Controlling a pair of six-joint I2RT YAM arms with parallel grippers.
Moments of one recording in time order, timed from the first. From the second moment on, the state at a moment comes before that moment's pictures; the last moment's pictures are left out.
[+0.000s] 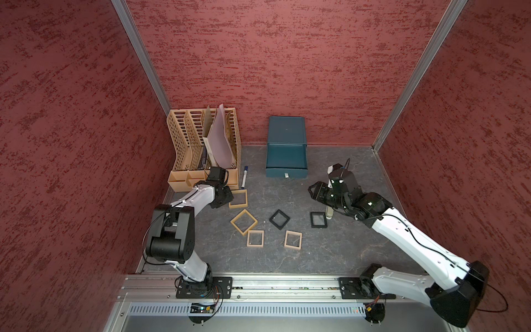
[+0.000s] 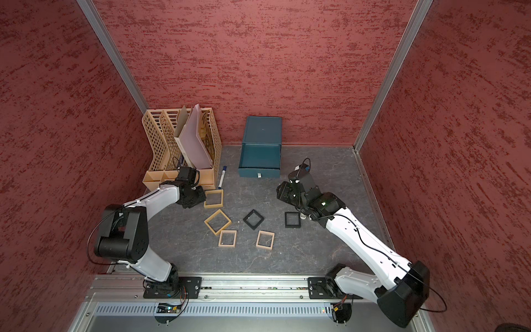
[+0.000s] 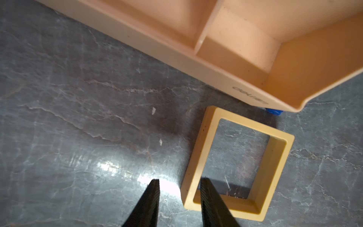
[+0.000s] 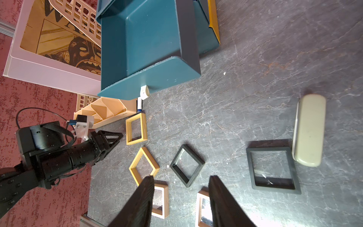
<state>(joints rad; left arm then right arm) -0.09 1.63 0.98 -0.54 -0.01 -0.56 0.63 1.15 1.09 -0.63 0.05 0.88</state>
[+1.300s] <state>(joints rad) -0.09 1.72 1.02 -0.51 0.05 -0.48 0.64 1.15 1.09 -0.63 0.05 0.88</state>
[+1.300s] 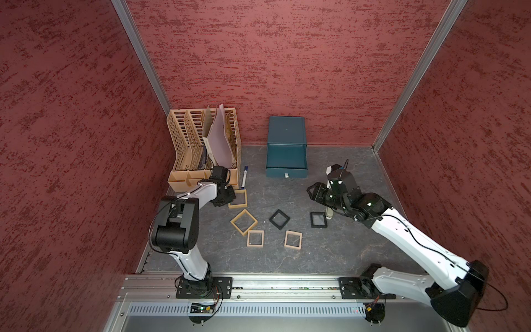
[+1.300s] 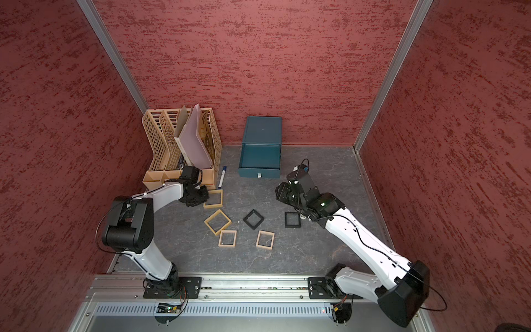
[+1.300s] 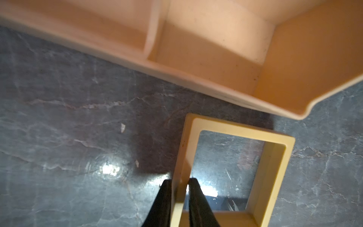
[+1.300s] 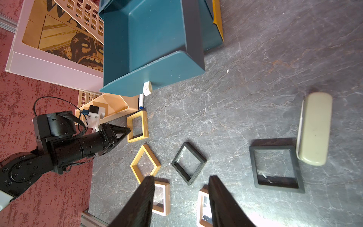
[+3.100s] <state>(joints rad) -0.35 1.82 2.13 -1.19 0.07 -0.44 0.65 1.05 1.09 -0.63 0.13 0.87</state>
